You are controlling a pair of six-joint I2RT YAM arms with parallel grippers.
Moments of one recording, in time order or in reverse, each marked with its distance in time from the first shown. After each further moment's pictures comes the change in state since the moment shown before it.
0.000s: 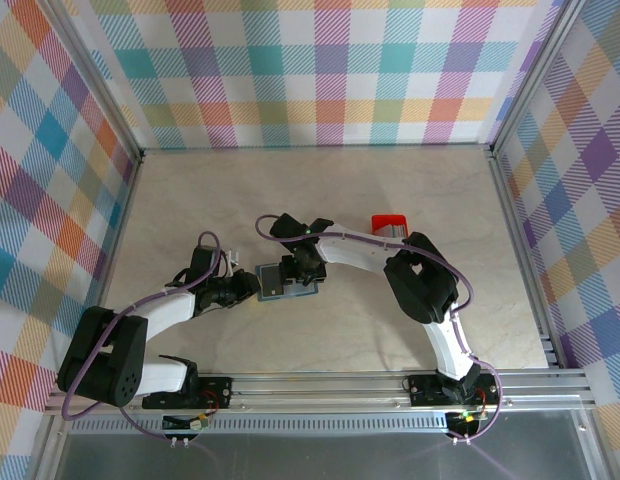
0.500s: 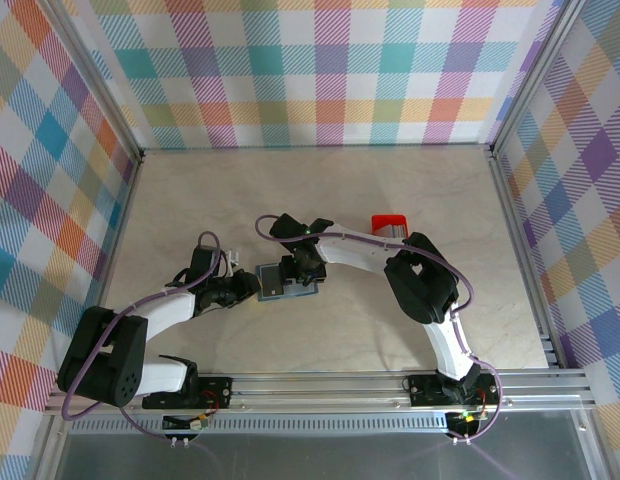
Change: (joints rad) left arm 0.000 0.000 0.000 0.000 0.000 0.000; right arm 0.001 -0.002 -0.002 -0.001 0.003 0.000
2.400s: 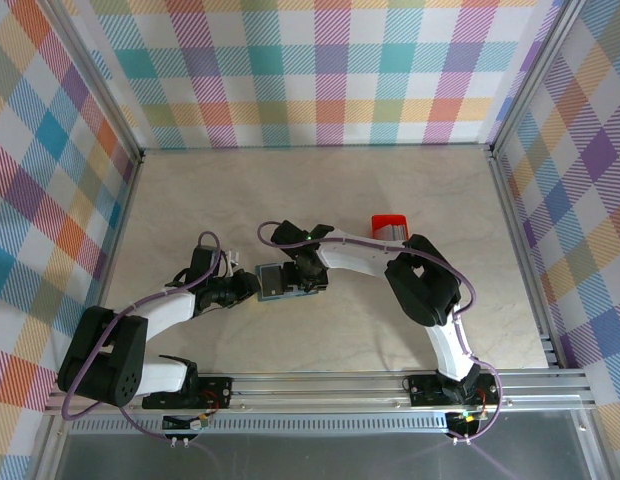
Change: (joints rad) left arm 0.000 0.002 0.000 0.002 0.000 0.001; right arm 0.013 -0.021 -0.062 0.014 -0.024 0.051
